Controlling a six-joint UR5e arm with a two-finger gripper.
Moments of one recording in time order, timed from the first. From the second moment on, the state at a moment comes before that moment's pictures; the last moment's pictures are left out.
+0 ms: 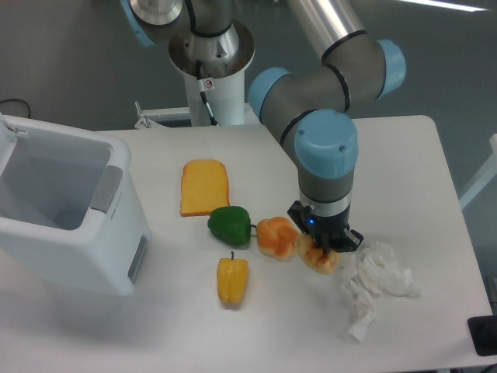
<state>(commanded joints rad) 2.51 -2.00 -1.40 -1.16 1.62 1.14</state>
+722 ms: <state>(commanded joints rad) 2.40 -1.73 -1.40 -1.20 1.41 0.89</state>
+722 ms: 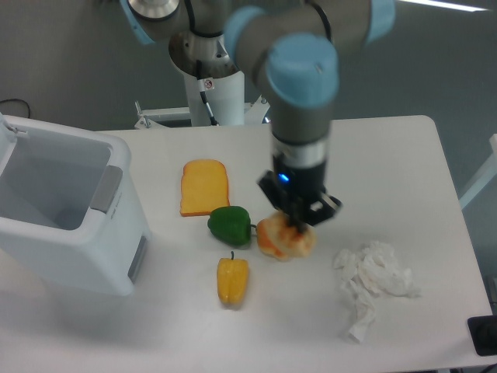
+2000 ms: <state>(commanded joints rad) 2.03 -1.66 -1.47 -1.19 1.25 0.61</state>
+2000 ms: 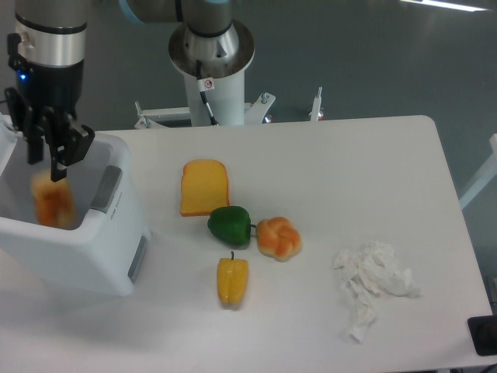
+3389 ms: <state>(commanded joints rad) 2.52 -1.87 -1.54 -1.17 1.56 1.34</state>
